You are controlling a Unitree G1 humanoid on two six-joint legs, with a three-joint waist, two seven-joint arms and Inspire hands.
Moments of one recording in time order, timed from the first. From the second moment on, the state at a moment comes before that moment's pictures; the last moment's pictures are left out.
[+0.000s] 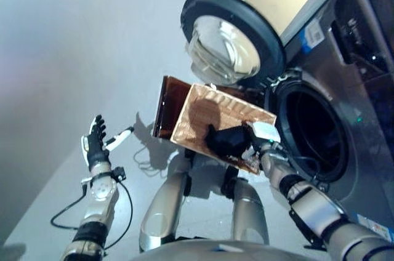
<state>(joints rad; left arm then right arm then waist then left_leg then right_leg) -0.08 0.30 -0.01 0.53 -0.23 -0.35 0.41 -0.64 -0.34 0.56 1.25 -0.58 0.02 -0.40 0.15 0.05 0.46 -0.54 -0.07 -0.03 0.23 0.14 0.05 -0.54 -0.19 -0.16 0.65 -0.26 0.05</state>
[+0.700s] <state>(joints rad) -0.05 0.31 -0.01 0.43 -0.25 -0.33 0.44 -0.78 -0.36 0.56 1.32 -0.59 0.08 -0.44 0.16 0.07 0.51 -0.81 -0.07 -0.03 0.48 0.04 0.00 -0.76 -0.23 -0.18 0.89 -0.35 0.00</state>
